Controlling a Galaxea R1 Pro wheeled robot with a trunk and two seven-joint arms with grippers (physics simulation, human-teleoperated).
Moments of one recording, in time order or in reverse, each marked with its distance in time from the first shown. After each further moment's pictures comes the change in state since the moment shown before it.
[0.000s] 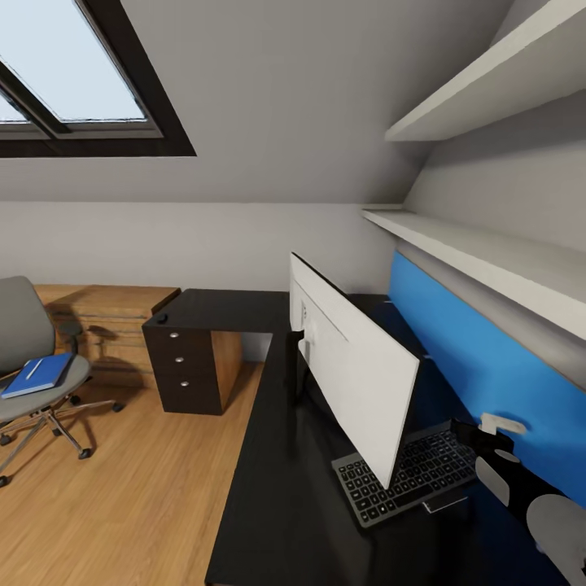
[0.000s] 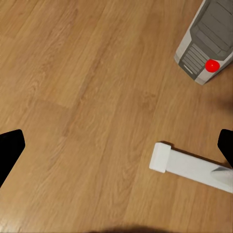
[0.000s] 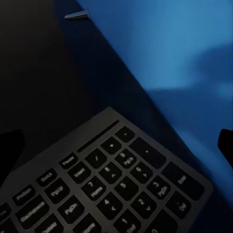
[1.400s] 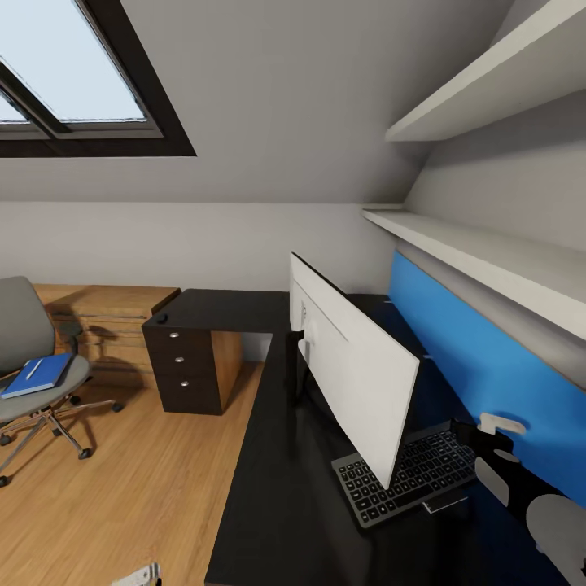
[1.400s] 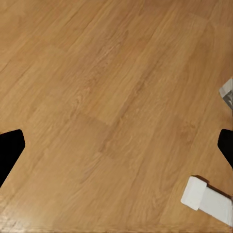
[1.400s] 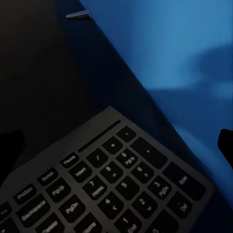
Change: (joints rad) left arm -0.002 0.071 0.190 -0.118 0.005 0.096 0.009; right arm 0.000 0.001 0.007 0.000 0.003 0.000 0.000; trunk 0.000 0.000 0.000
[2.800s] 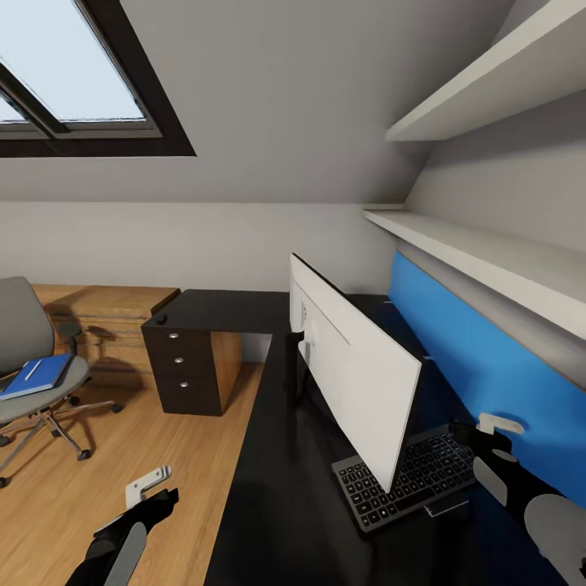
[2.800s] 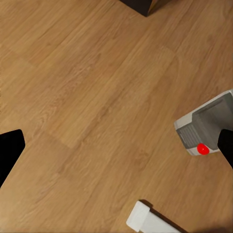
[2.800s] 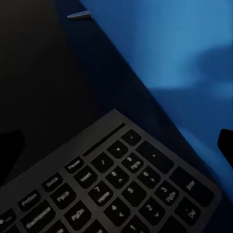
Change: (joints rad) left arm -0.175 -0.004 0.060 -0.315 0.133 0.474 0.096; right arm 0.000 0.005 0.000 -0.003 -0.001 0.002 -0.008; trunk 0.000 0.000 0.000
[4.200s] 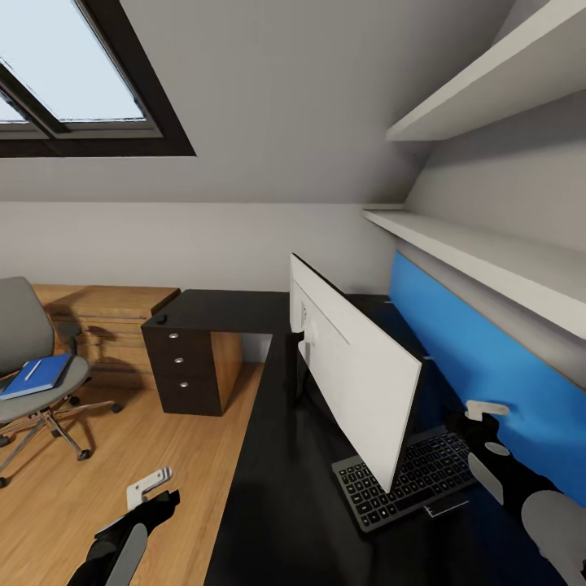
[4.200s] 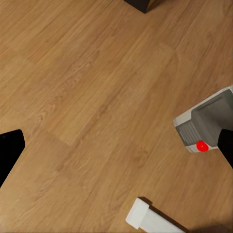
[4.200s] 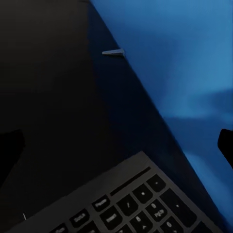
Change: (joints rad) left arm 0.000 -0.002 -0.002 0.010 0.000 0.000 -0.007; right arm 0.002 0.002 0.007 -0.059 0.137 -0.059 0.043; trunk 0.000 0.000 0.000
